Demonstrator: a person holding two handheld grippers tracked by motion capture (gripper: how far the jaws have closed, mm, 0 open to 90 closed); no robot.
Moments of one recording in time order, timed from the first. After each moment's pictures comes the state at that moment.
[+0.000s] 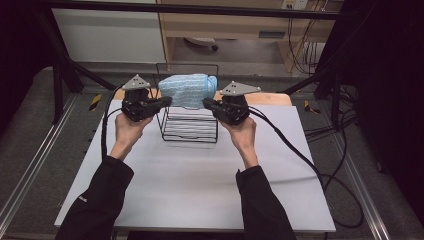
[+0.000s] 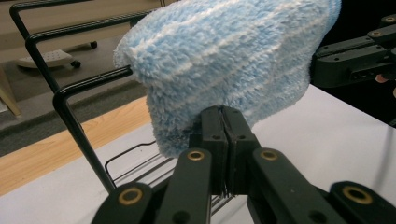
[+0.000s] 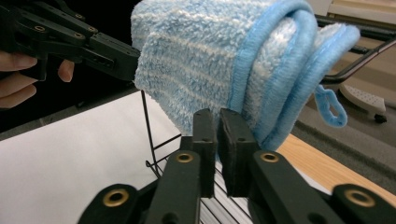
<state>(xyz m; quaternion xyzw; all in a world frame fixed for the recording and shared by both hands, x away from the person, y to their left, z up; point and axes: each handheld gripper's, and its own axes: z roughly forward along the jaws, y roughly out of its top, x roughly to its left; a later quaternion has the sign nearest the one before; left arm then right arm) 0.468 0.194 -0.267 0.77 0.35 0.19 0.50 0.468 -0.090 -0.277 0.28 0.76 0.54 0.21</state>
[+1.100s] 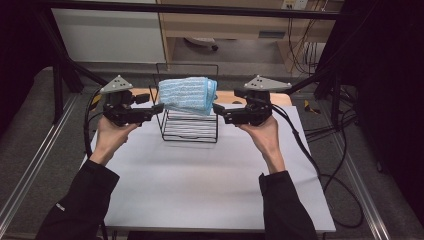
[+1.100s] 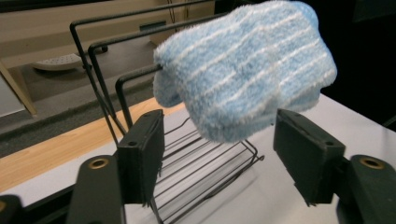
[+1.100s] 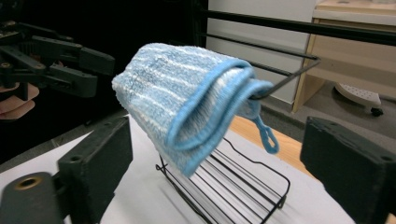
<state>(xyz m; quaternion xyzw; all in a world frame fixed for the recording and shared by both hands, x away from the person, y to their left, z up) 0.437 0.221 -0.249 0.76 0.36 0.21 0.50 0.439 -0.133 -0.239 0.32 0.74 0.56 0.20</state>
